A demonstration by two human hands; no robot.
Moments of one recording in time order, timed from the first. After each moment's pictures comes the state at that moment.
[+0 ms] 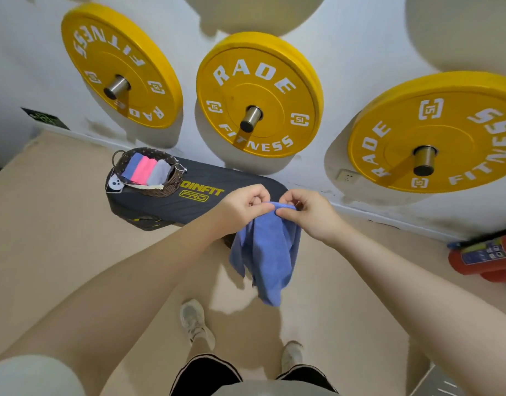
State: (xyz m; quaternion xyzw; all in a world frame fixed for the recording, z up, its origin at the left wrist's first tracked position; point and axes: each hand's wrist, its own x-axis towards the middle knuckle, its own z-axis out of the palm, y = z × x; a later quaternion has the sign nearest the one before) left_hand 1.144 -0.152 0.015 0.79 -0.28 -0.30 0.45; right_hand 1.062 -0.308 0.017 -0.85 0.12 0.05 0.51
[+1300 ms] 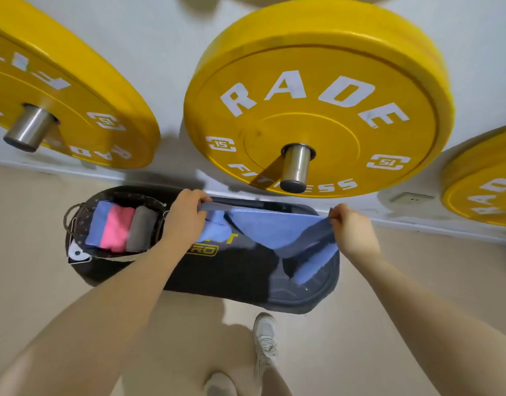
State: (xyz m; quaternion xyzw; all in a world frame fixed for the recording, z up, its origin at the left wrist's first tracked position) left_hand 1.550 -0.134 -0.184 0.93 -0.21 -0.18 0.24; right_hand 1.373 -0.376 -0.192 -0.87 0.41 0.08 0.28
